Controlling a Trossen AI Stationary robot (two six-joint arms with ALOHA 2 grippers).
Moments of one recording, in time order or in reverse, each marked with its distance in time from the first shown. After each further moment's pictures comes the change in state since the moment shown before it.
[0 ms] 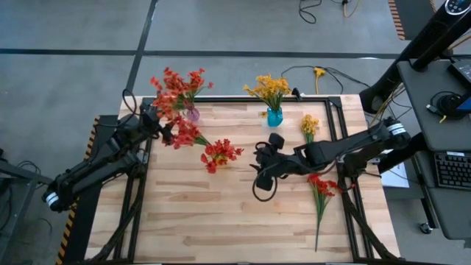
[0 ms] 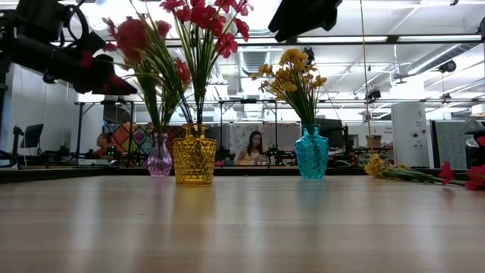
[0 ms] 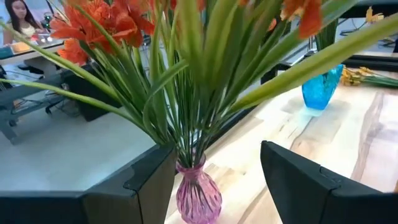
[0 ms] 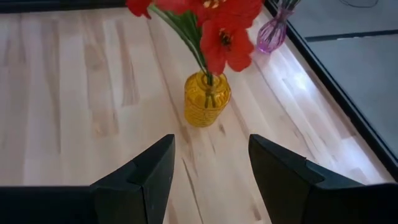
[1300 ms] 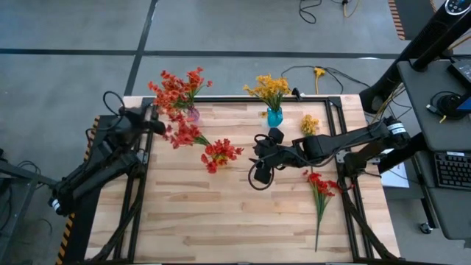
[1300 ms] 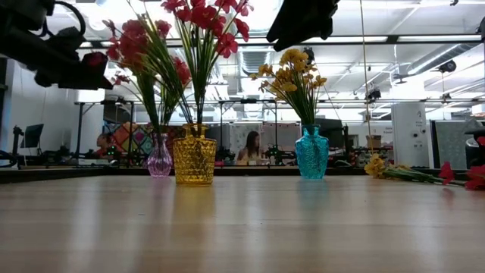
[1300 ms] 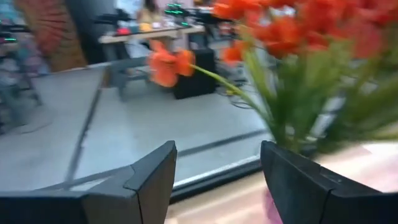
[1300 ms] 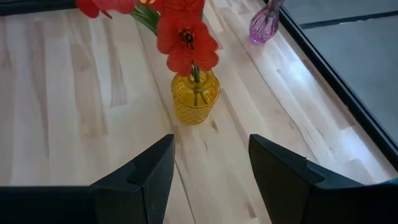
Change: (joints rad) left arm -0.001 -0.159 0.054 -0.193 -0.430 -0.148; right arm -0.074 -0.002 0.002 -0.010 -0.061 0.008
